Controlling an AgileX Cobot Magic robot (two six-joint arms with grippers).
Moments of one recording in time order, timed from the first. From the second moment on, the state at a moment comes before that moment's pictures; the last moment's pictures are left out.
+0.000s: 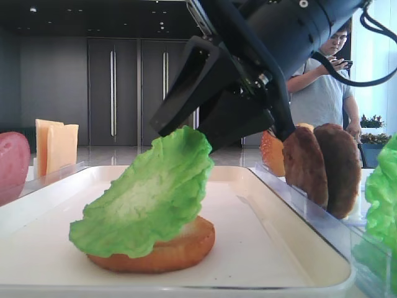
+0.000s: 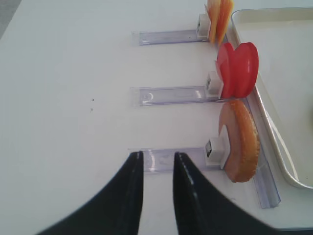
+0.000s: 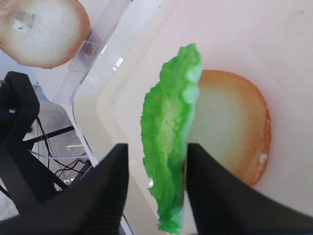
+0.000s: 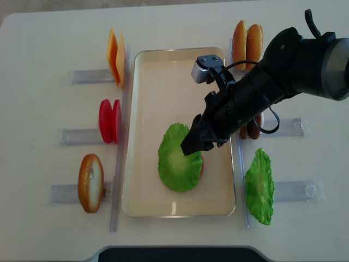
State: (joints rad) left arm -0.09 -0.01 -0.47 0.13 1.11 -0.07; right arm 0.52 1.80 -1.03 1.12 0.86 -0.96
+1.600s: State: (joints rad) left arm -0.09 -0.01 -0.47 0.13 1.11 -0.07; right arm 0.57 1.43 -1.03 0.31 0.86 -0.30
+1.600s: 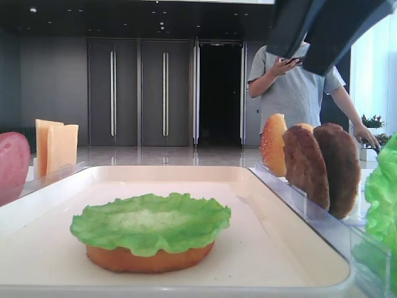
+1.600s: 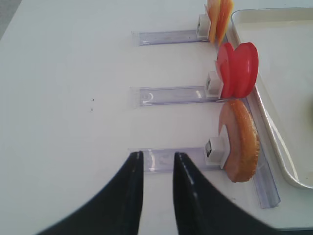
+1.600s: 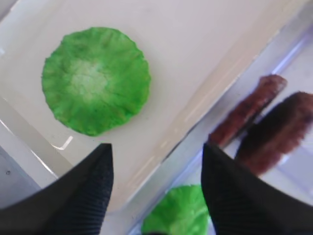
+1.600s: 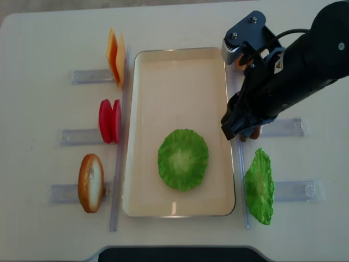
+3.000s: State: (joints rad) left arm -0.09 -0.01 -0.47 0.13 1.11 -0.07; right arm 0.01 1.14 -0.96 0.00 1.22 -0.01
